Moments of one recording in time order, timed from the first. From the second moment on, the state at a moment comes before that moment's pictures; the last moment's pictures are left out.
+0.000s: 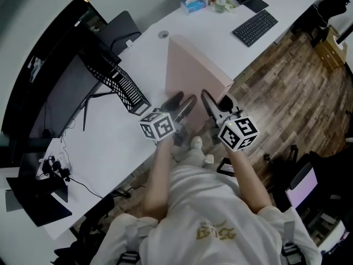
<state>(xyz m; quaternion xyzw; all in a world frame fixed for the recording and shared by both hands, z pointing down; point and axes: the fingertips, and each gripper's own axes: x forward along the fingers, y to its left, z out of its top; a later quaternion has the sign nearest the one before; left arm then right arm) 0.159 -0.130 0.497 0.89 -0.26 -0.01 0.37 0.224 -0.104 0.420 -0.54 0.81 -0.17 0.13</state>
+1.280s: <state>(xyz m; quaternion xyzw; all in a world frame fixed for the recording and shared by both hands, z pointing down) 0.116 -0.093 0.380 0.91 -0.28 -0.10 0.28 0.184 -0.056 0.308 -0.50 0.84 -0.10 0.17</state>
